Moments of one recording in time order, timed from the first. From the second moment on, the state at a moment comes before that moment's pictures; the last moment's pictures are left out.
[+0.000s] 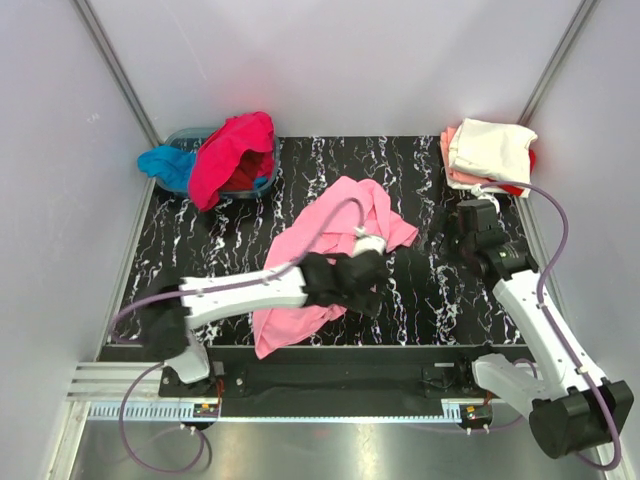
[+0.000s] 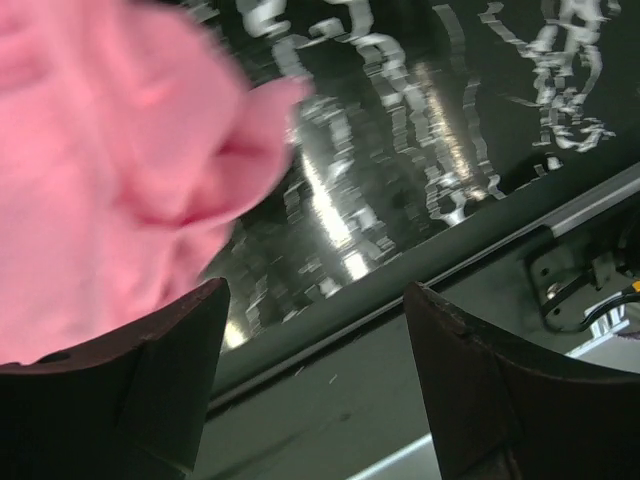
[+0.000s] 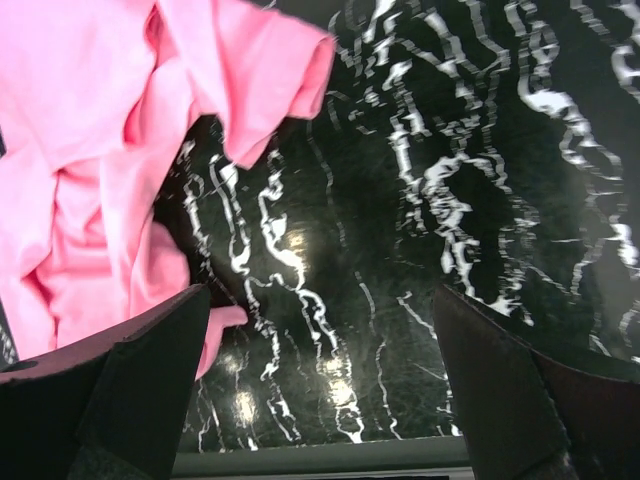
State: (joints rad) left arm -1.21 1.58 1.30 -0.72 -0.25 -0.76; right arm 0.25 0.99 0.93 -0.73 0.12 0.57
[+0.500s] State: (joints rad) left arm -1.23 2.01 1.62 -0.73 -0.31 -0.55; right arm 0.21 0.94 0.94 -0.78 0.15 0.57
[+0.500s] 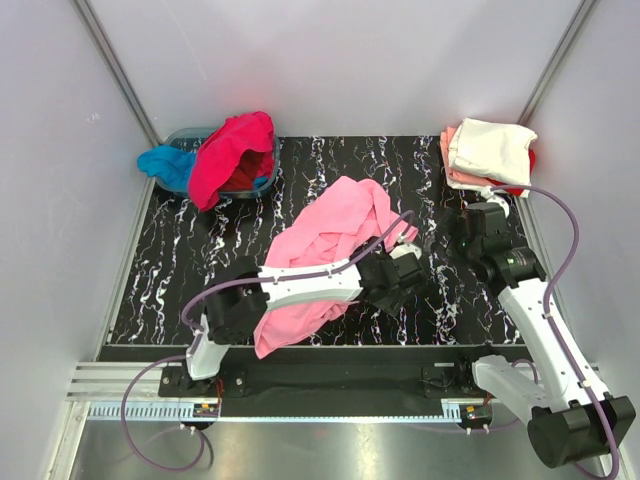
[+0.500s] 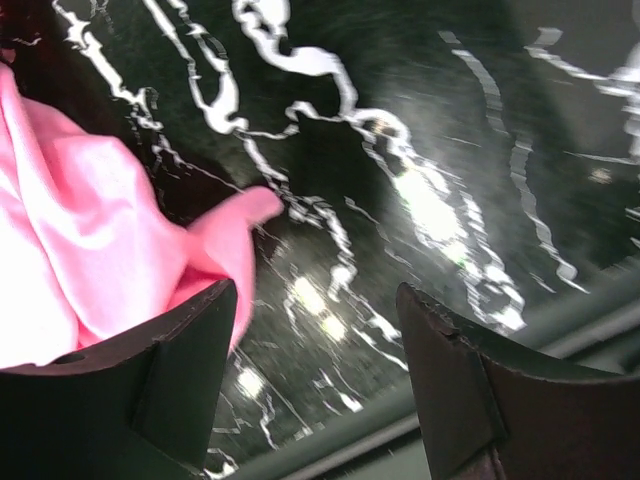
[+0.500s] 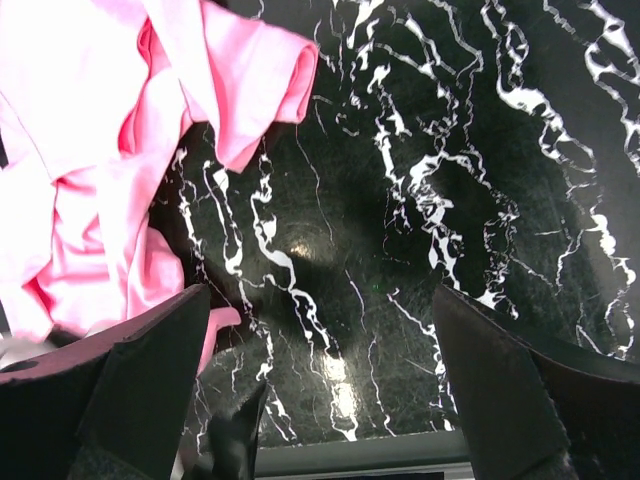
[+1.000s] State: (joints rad) left arm -1.19 2.15 1.68 -0.74 -0.40 -0.50; right arm 0.21 0.93 0.90 -0.75 0.10 0.57
